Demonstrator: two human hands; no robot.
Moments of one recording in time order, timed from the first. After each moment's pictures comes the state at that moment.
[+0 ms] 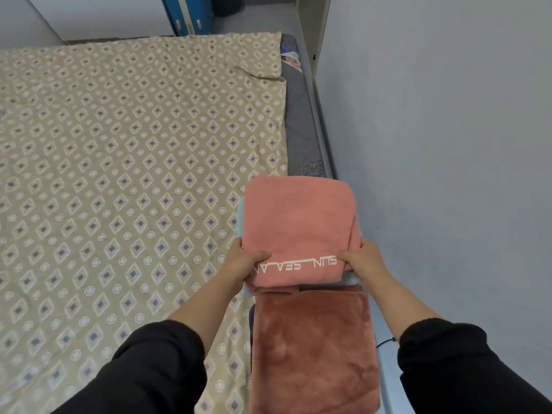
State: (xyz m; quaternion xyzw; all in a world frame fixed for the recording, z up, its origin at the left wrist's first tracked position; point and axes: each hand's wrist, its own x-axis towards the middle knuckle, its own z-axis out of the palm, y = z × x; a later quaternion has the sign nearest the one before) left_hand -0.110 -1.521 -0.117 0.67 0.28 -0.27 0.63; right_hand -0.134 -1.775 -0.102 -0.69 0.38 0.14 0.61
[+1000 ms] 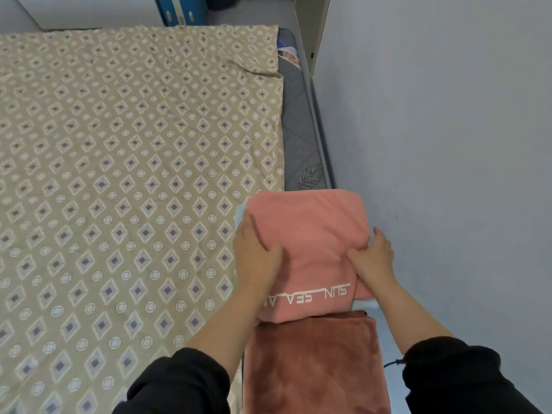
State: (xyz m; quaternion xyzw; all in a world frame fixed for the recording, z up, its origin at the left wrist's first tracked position) left_hand -0.082 -1.572 -0.118 0.85 0.15 -0.07 0.50; right_hand -0.095 -1.792 -0.129 -0.85 0.36 0.10 0.38
